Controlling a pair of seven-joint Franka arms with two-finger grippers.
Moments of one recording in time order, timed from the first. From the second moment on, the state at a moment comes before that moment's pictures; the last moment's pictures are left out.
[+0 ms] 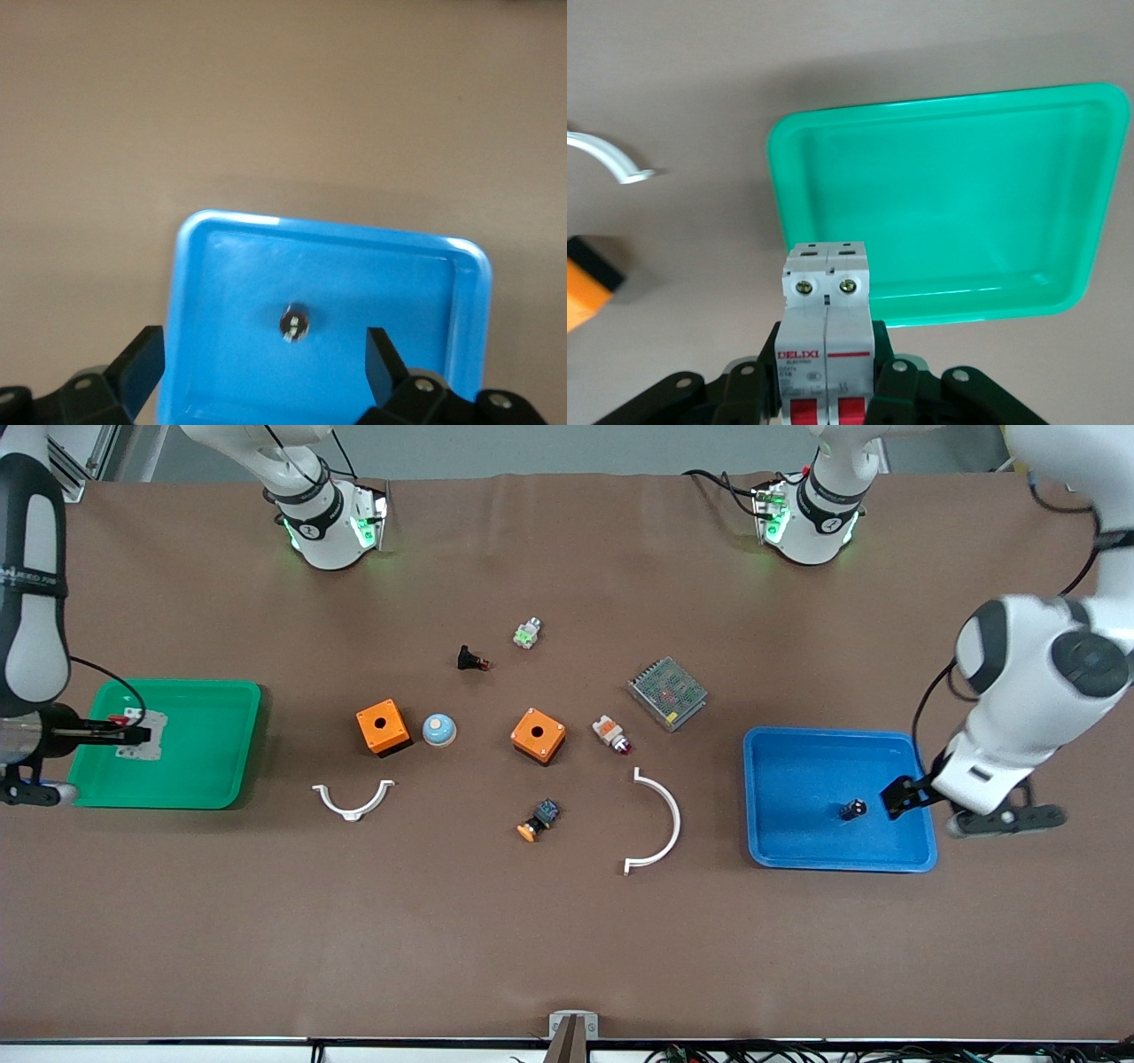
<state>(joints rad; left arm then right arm) 0.08 0.19 -0.13 -1.83 0.14 2.21 -0.19 -0.03 0.36 -0.30 -1.64 0.03 1.69 -0.23</state>
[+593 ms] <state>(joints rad) 0.07 -0.05 -0.15 -1.72 0.09 1.77 -0.05 -0.13 0.39 -0.30 -1.92 0.00 2.14 -0.40</state>
